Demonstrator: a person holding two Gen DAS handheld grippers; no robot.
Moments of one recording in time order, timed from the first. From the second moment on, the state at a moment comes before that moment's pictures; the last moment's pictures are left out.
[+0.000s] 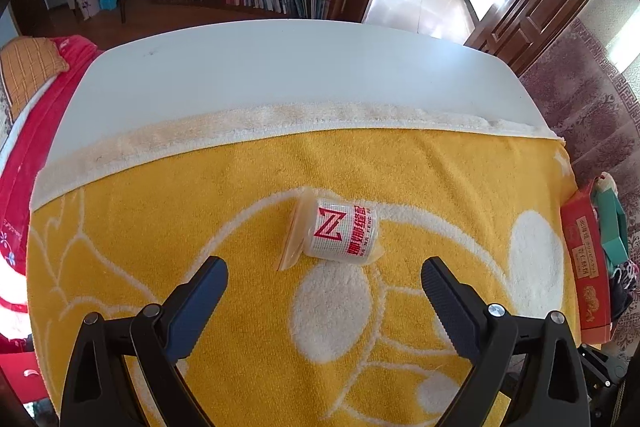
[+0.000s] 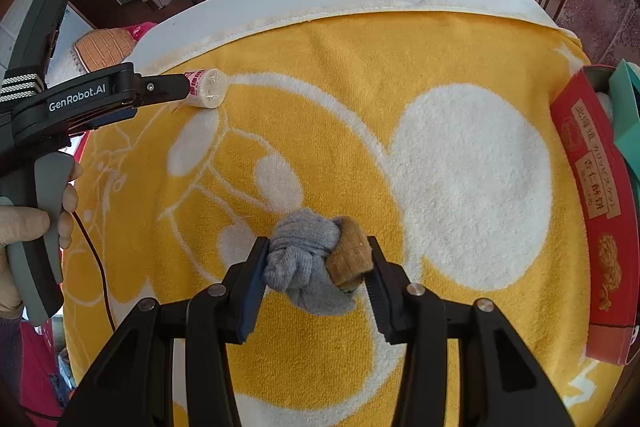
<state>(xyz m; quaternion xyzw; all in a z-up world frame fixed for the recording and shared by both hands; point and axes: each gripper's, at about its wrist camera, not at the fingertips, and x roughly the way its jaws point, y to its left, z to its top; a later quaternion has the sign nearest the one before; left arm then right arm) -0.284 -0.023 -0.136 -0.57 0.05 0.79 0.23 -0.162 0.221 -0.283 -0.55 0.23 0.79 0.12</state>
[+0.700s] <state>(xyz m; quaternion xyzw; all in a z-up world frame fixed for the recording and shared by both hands) -0.308 0.003 -0.166 -0.59 0.08 0.76 0.24 -0.144 0.228 -0.282 -0.55 0.24 0.79 0.12</state>
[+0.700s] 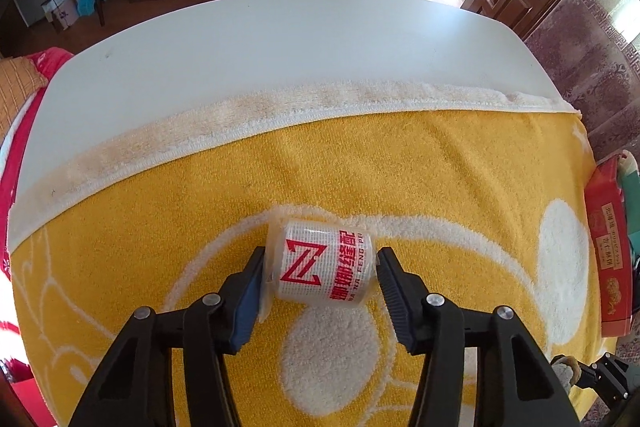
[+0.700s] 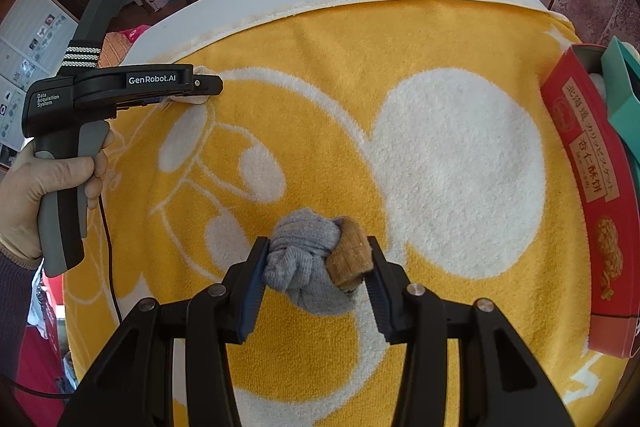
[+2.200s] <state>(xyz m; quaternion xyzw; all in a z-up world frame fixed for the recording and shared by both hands) -0.138 0.224 -0.041 -0.54 0.09 0.73 0.42 0.042 0.413 -0.168 -0.39 0.31 0.82 0.26</state>
